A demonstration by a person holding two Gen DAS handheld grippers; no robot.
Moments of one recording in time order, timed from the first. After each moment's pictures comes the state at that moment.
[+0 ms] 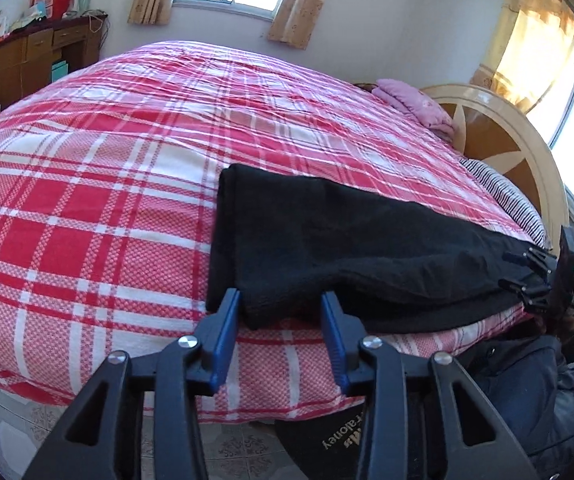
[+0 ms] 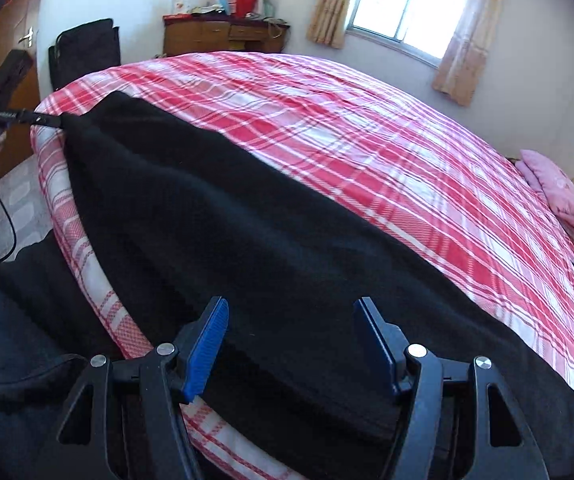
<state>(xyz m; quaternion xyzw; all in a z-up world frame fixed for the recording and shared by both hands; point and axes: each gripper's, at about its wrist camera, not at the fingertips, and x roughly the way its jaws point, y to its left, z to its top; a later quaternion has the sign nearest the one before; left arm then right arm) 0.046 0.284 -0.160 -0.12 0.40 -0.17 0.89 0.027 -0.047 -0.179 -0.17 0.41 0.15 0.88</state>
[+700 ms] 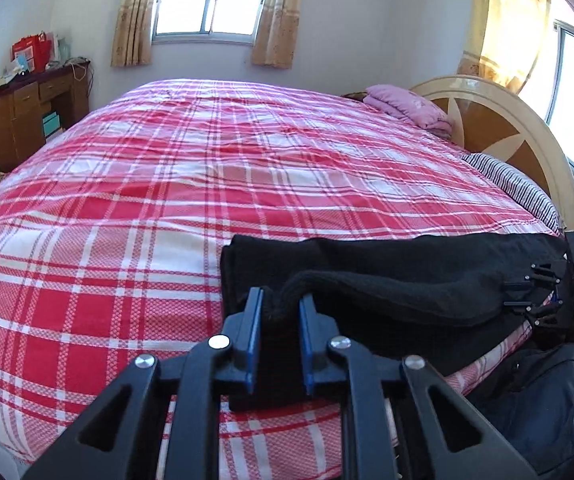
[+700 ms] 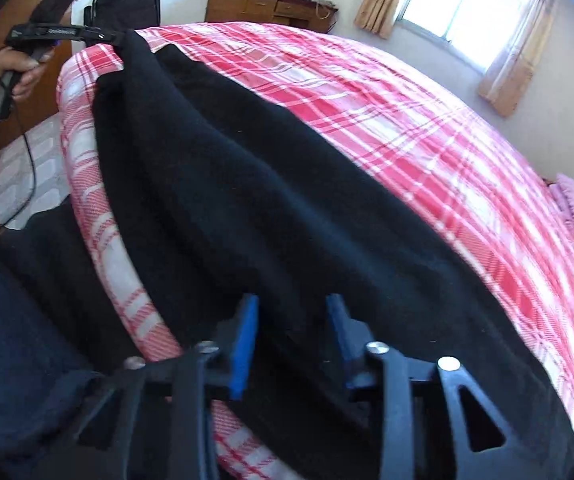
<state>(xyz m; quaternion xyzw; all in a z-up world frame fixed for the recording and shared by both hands) 0.085 0.277 -0.135 -0.05 0.36 -0.17 0.92 0.037 -0.008 -0.197 -0.22 0.44 0.21 0.84</state>
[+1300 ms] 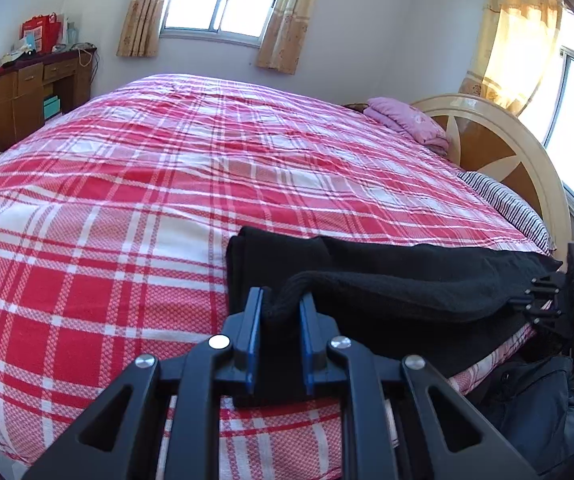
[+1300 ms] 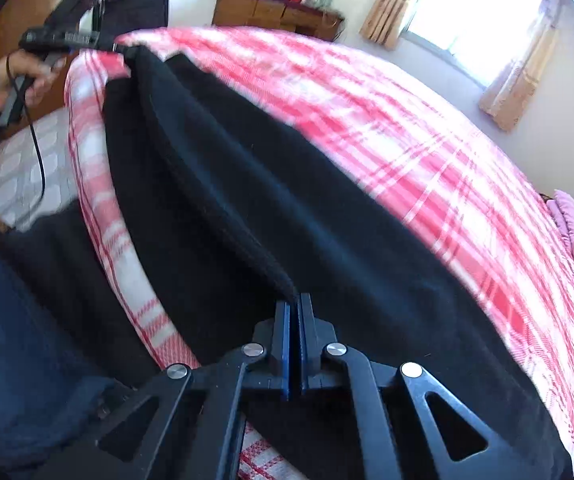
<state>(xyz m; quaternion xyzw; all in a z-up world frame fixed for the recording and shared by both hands) 0.079 0.289 -0.140 -0.08 0.35 -0.17 0.92 0.031 -0.005 -0.166 -0.22 0.40 0.21 0.86</state>
